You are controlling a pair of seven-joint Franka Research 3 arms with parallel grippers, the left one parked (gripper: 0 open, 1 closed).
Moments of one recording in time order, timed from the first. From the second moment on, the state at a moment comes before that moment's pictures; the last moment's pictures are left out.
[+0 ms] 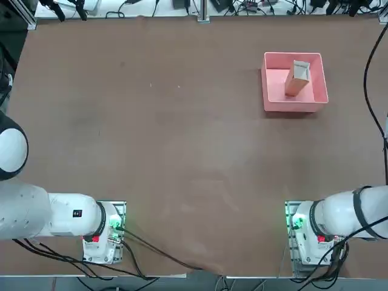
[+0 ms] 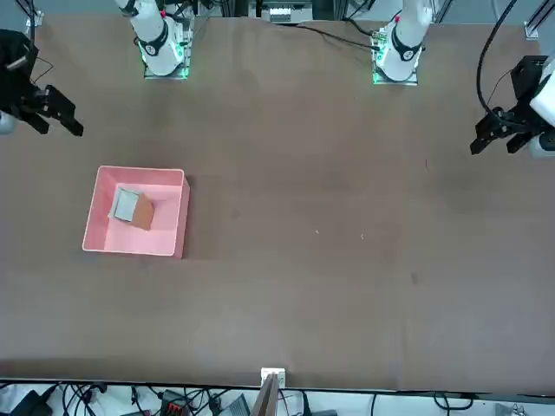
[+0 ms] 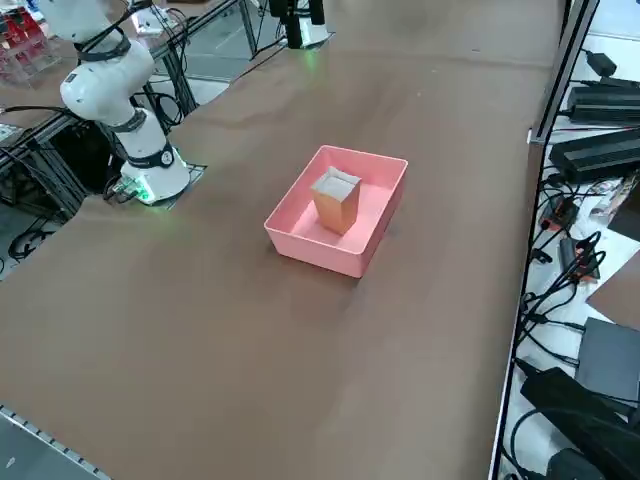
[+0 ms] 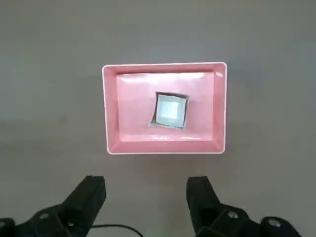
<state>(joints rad) 0.07 -0.06 -0.04 -1.61 0.04 1.56 0.08</state>
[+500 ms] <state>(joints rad) 0.07 -0.07 -0.03 -1.61 0.04 1.56 0.05</state>
